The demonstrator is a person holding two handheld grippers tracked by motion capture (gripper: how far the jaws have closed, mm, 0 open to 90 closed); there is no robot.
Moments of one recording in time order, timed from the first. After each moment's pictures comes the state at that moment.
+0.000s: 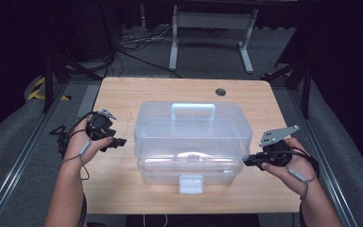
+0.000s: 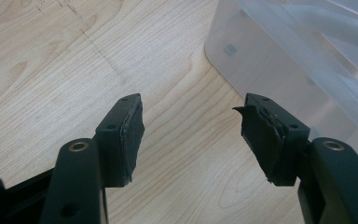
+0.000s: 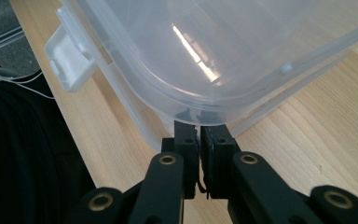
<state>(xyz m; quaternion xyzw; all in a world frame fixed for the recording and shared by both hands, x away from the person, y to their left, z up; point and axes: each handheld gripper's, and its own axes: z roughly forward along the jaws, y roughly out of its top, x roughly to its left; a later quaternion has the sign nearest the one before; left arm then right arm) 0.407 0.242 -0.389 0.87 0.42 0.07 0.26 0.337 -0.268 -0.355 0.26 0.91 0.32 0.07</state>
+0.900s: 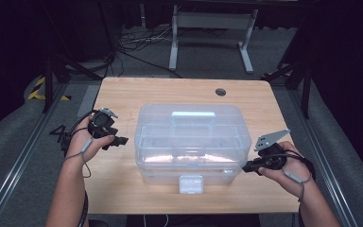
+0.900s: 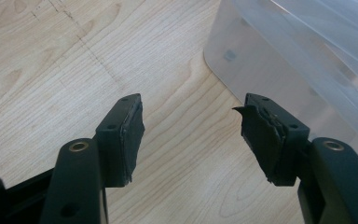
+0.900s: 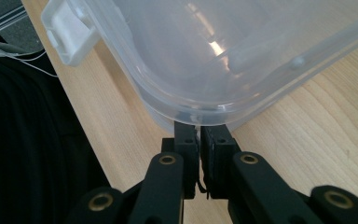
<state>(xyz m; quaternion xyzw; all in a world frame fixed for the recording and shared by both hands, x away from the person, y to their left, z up) 0.414 0.240 -0.392 0.87 0.42 0.07 0.26 0.338 -0.264 -0.371 0.26 0.92 0.29 0.03</state>
